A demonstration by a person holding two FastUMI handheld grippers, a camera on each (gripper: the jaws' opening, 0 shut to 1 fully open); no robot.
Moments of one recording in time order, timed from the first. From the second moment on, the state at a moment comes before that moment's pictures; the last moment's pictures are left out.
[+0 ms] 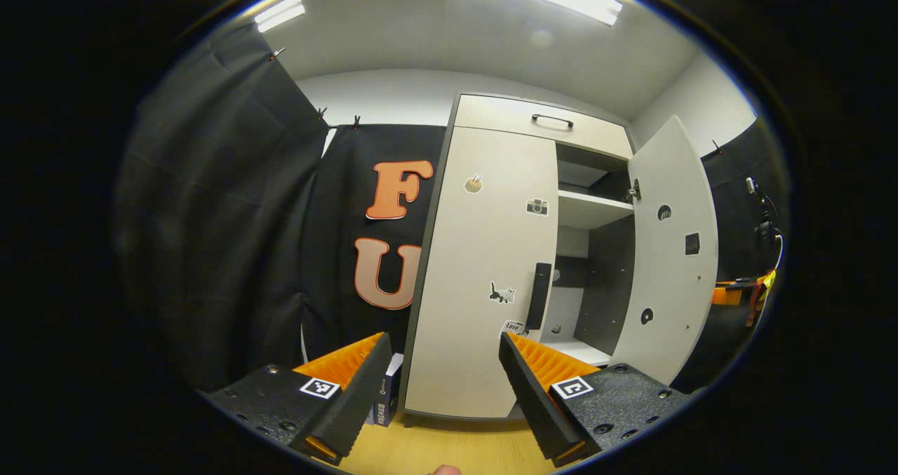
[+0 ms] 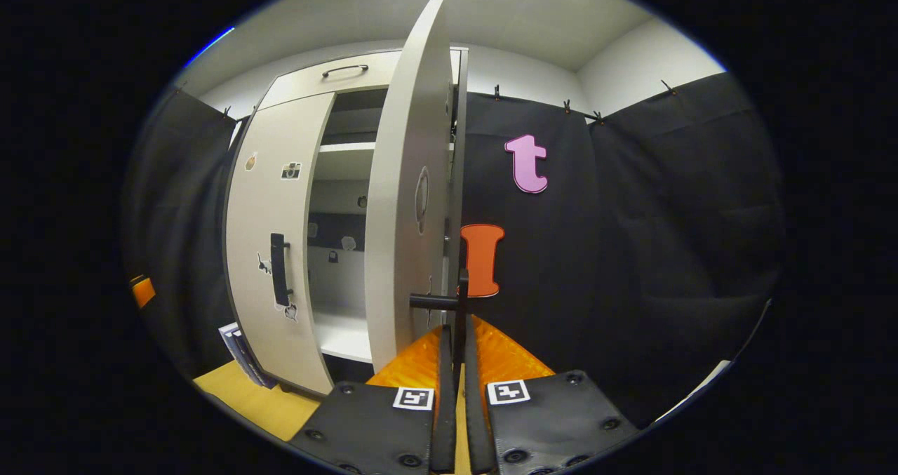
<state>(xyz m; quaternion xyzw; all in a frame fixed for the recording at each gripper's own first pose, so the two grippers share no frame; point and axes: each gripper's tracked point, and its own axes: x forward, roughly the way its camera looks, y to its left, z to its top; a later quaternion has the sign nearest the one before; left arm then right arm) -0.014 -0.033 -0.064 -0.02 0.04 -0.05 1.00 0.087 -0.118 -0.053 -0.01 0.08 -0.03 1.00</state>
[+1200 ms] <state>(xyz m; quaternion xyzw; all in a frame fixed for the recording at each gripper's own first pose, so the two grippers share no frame) 0.047 -0.101 -0.063 -0.06 0.06 -0.15 0.99 -0.015 -0.124 -0.031 0.00 0.05 -0.06 1.00</state>
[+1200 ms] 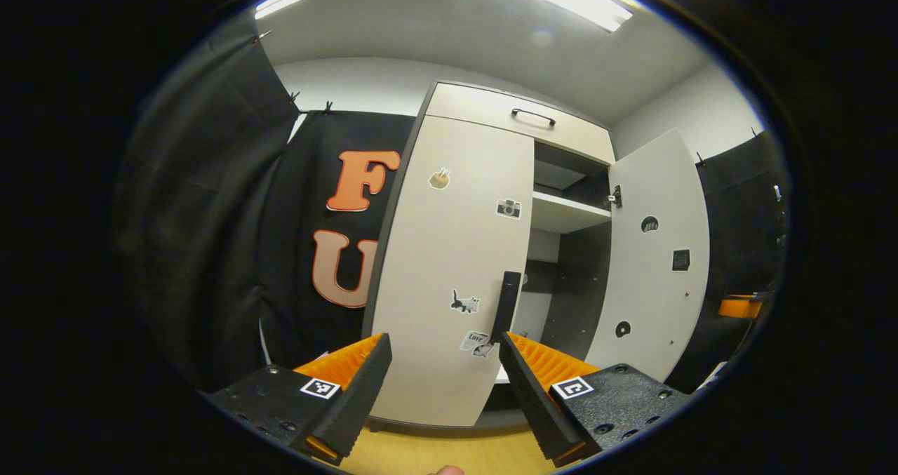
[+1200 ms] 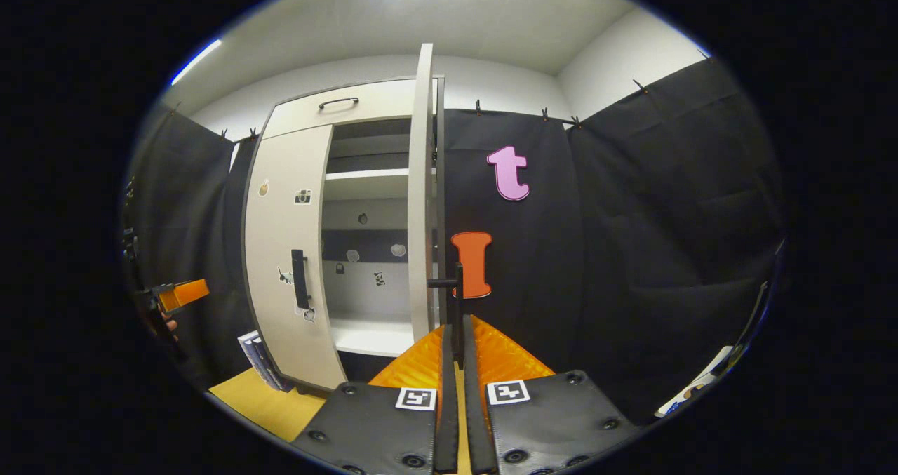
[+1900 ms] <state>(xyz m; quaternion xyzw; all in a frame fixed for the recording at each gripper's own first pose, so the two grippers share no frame) 0.175 -0.237 -0.103 -0.05 0.07 -0.21 0.97 -0.066 -0.108 -0.049 0.00 0.06 -0.06 1.00</state>
